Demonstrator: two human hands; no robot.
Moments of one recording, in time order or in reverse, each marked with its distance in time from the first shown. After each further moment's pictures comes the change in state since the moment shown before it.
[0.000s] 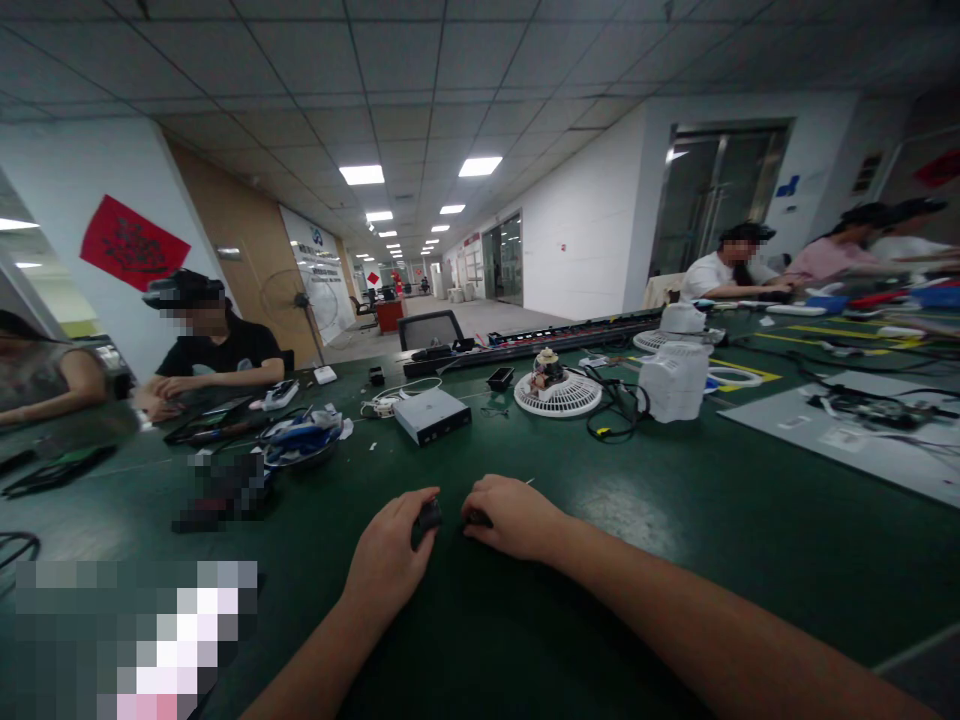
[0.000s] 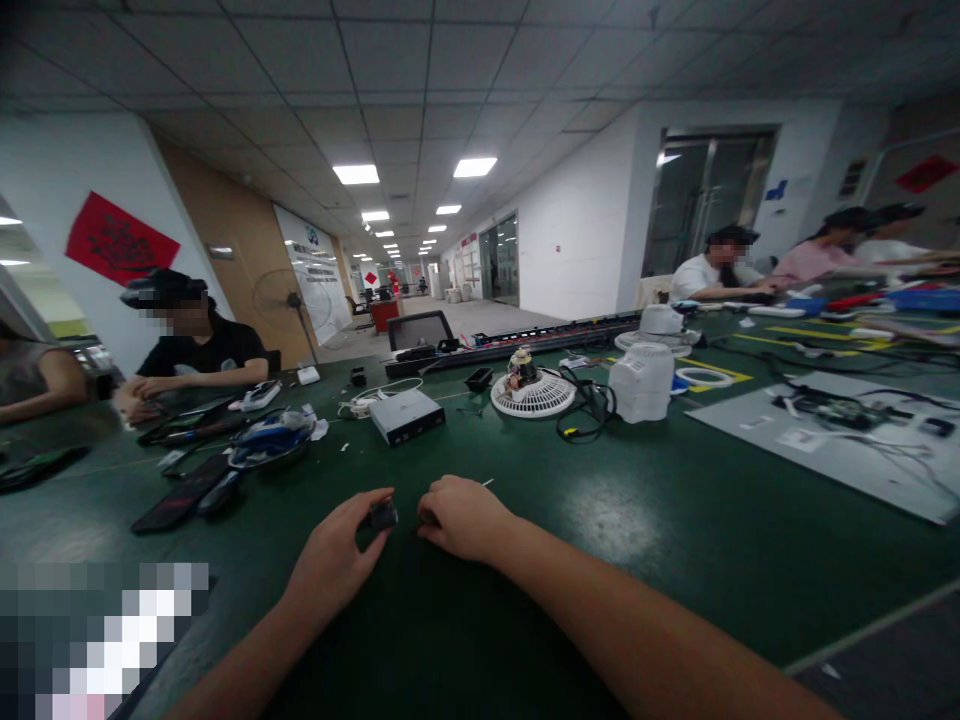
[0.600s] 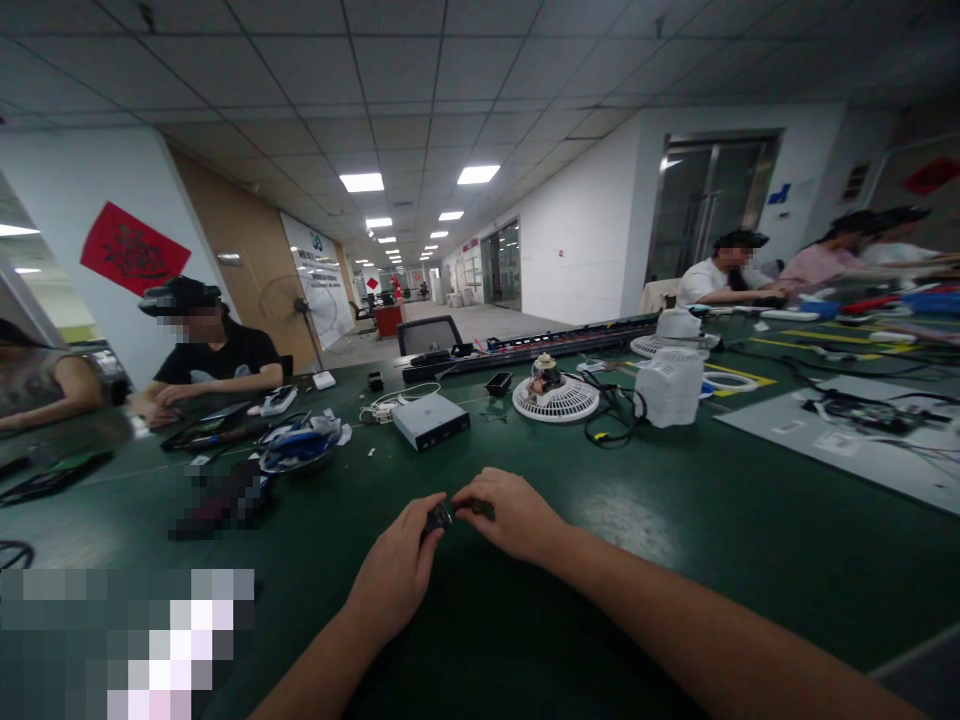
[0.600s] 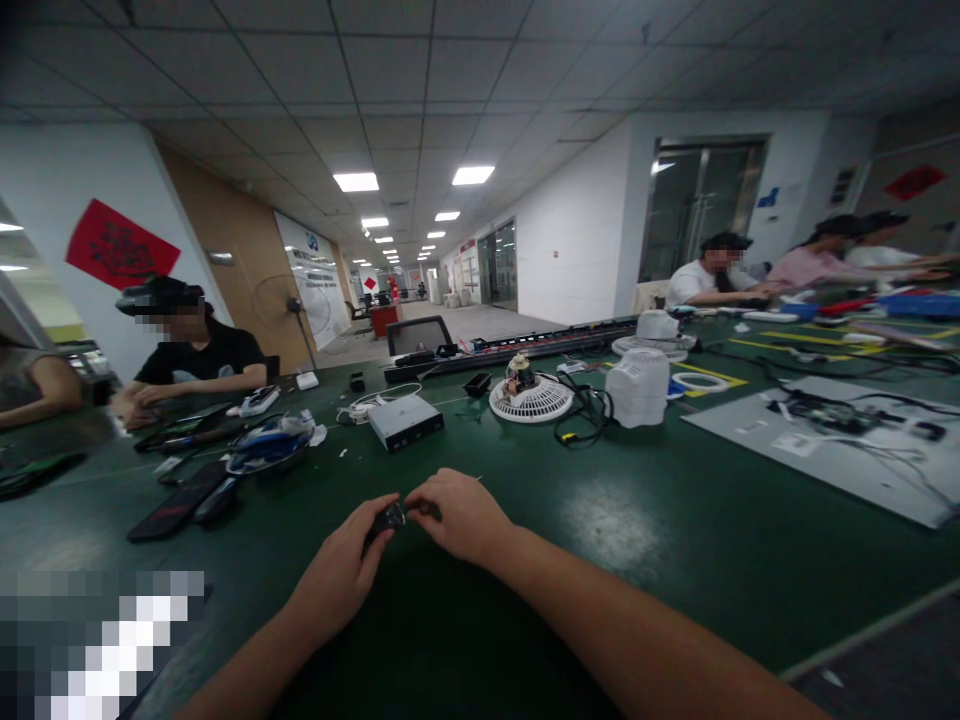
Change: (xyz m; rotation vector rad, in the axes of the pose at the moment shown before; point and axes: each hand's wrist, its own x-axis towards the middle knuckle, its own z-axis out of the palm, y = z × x) left_hand -0.001 0.012 -0.002 -0.121 -0.119 -0.016; right_hand -0.002 -0.004 -0.001 0.197 0.288 0.009
